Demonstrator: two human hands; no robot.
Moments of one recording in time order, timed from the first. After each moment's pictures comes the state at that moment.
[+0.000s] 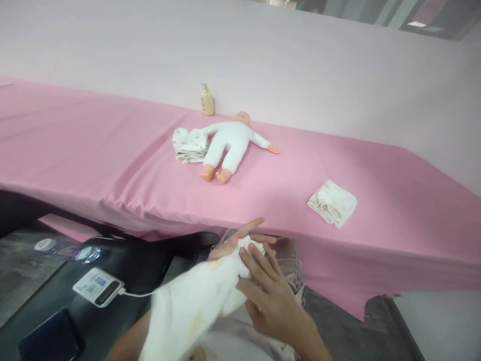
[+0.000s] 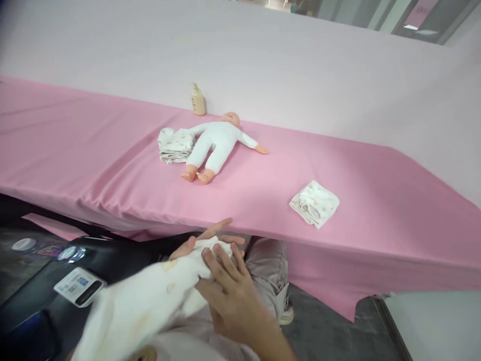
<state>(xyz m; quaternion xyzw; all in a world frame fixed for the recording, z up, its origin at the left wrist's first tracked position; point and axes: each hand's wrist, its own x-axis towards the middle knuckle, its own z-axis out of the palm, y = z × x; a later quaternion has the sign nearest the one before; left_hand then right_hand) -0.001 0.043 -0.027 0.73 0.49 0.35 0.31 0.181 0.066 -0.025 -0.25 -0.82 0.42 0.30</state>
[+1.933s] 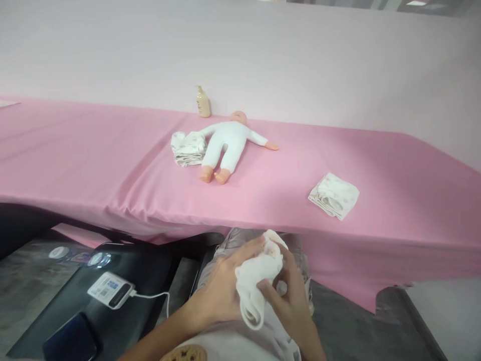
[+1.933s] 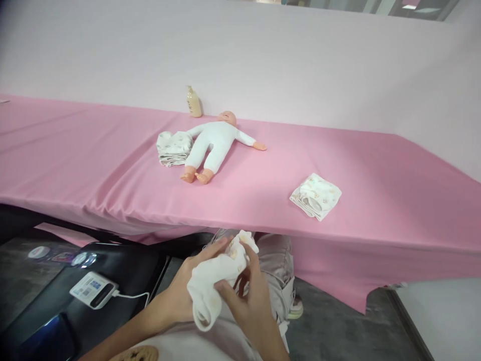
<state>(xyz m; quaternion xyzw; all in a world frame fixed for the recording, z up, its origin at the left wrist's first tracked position) 0.019 0.012 -0.023 0.59 0.51 0.54 0.31 0.183 0.047 -0.040 -0.37 -0.71 0.44 0.41</state>
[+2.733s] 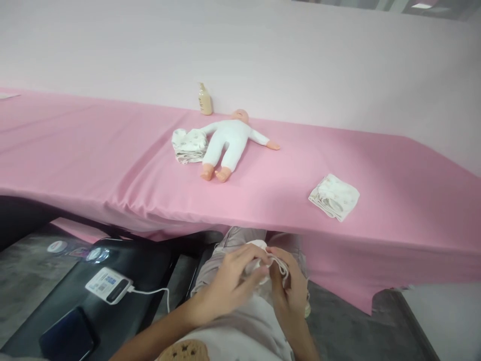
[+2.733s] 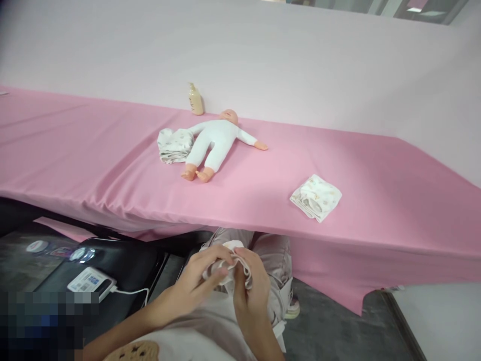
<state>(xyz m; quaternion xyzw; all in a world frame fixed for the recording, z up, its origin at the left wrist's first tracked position) 0.030 0.019 -0.019 0.66 0.49 0.47 0.32 0.176 0.054 -0.045 -0.34 -0.73 0.24 0.54</state>
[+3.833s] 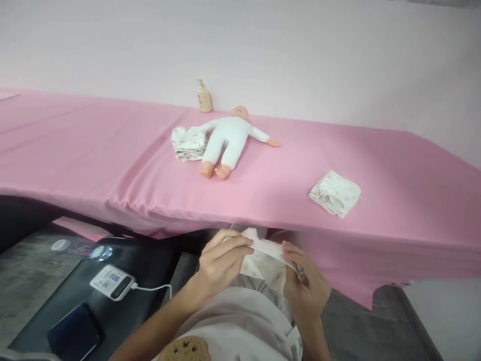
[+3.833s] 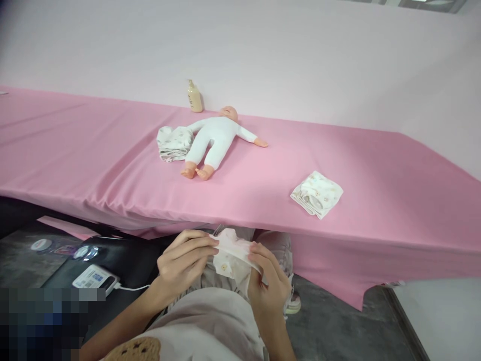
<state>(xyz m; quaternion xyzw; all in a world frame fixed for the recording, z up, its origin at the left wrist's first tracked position) 0.006 0.026 -0.025 0.69 0.47 0.55 -0.01 0.193 0.065 -0.053 -0.35 -0.72 0.14 0.58</state>
